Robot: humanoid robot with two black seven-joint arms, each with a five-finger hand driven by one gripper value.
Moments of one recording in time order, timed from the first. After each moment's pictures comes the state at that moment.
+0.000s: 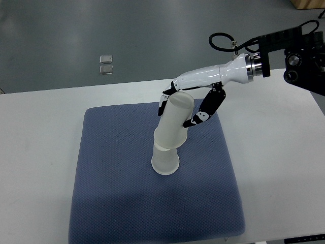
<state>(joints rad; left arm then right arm) 0.05 0.00 -0.20 -0.12 0.12 -0.17 0.15 1.34 -0.58 0.09 1.26 -1.28 0.44 0.61</state>
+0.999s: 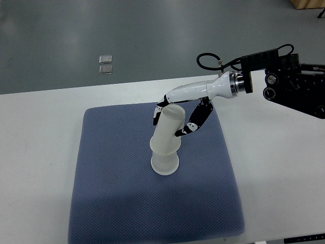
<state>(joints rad) 0.05 0.00 -0.20 -0.12 0.12 -0.17 0.15 1.25 -0.47 0.08 1.14 -1.31 0.38 0.58</state>
